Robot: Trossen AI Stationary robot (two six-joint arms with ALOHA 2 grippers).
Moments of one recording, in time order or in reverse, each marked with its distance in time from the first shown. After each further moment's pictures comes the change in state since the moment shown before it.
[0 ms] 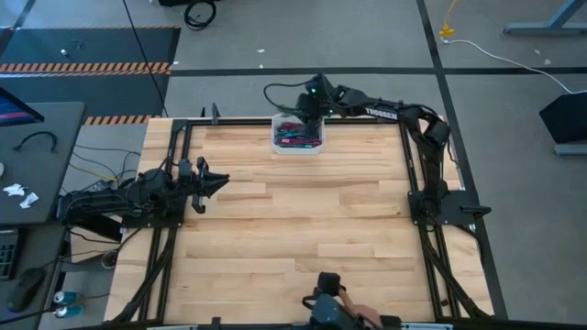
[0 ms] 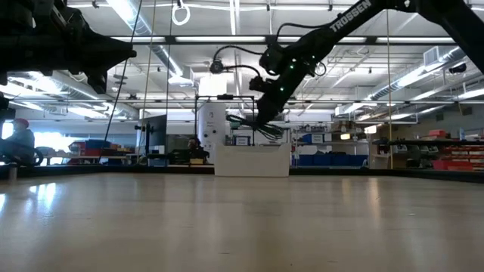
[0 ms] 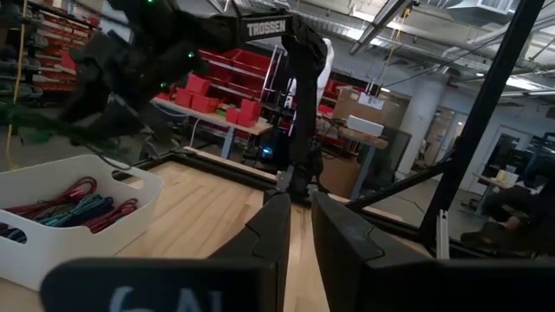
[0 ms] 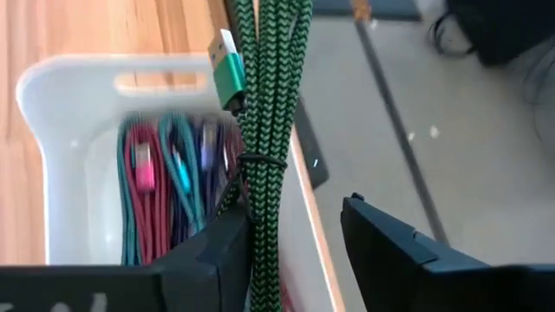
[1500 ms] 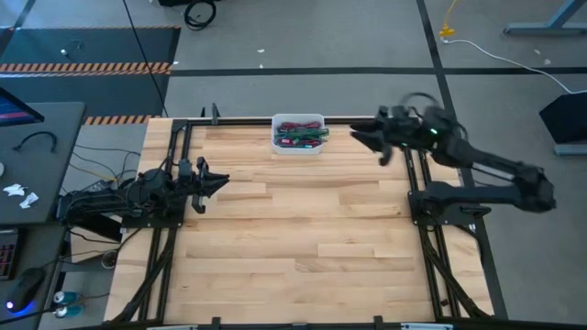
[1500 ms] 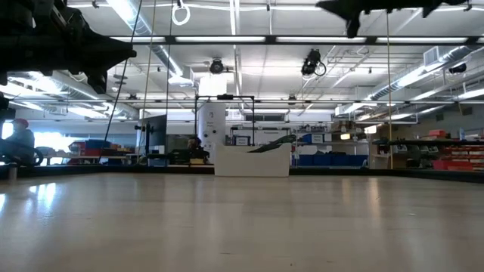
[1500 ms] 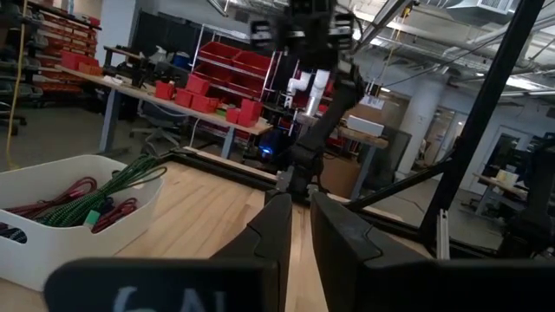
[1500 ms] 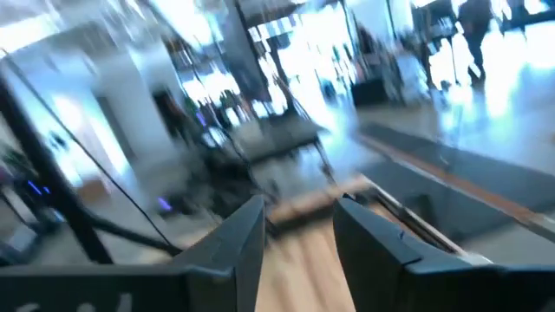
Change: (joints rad) left arm 0.000 0.000 0.000 0.000 0.000 0.000; right arm 0.162 -1.123 -0.802 0.480 -0.293 0.758
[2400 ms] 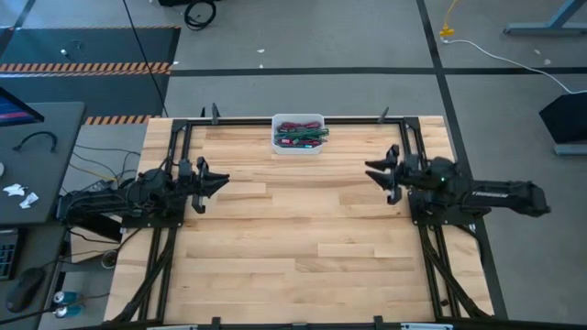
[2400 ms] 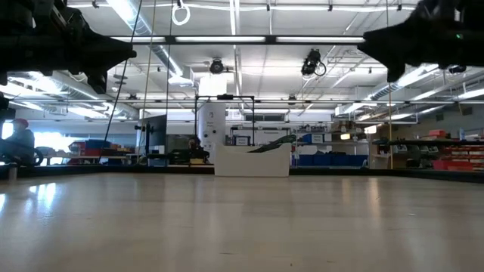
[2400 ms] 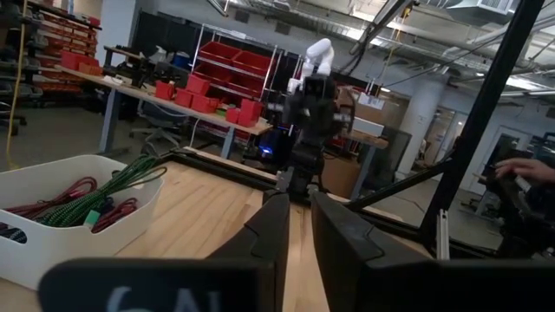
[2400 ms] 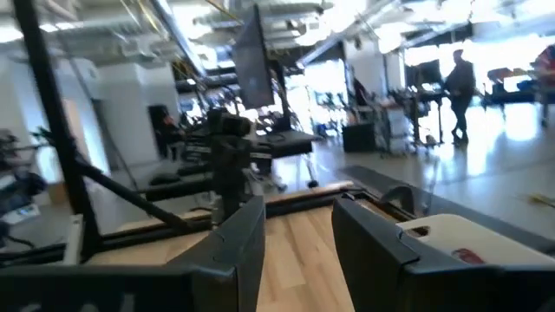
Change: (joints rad) left arm 0.000 0.000 0.000 0.000 0.000 0.000; right arm 0.251 -0.543 -0.671 0.276 0.297 -0.145
